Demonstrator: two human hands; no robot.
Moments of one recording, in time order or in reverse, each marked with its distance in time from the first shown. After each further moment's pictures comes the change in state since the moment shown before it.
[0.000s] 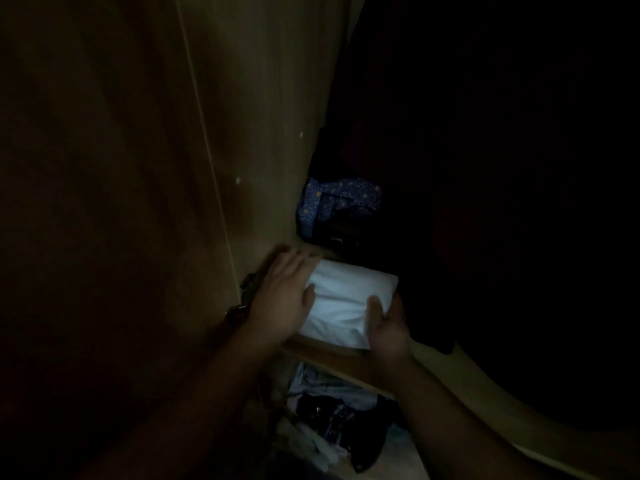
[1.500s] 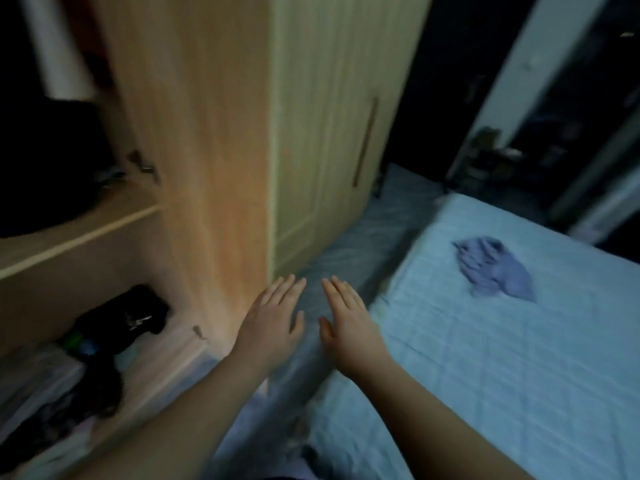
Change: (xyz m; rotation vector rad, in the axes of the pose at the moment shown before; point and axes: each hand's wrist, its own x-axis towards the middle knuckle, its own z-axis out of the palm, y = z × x) left_hand -0.492 0.535 0.007 -0.526 -0.624 1.008; right_hand -0.612 0.138 -0.514 -0.702 0.381 0.381
